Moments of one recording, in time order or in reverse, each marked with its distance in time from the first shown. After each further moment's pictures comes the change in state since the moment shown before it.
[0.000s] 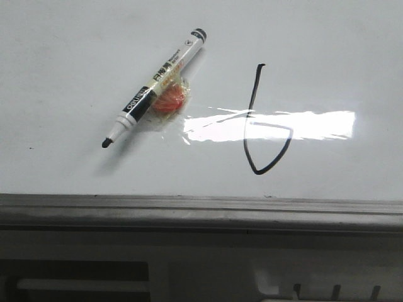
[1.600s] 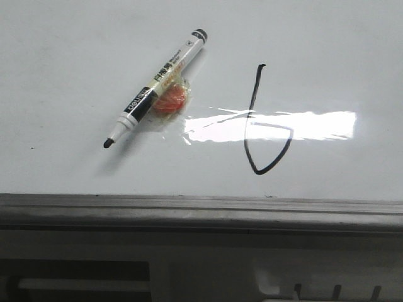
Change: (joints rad) left arm 0.777 -0.329 0.230 1.532 0.566 -1.419; right arm 0.000 0.000 0.000 0.003 0.004 0.002
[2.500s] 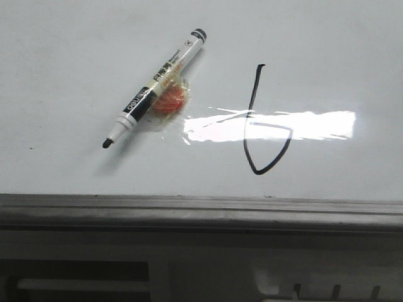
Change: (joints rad) left arm 0.000 0.000 0.001 0.025 -0.012 -0.032; right arm -0.003 0.000 0.009 -0.011 0.005 0.000
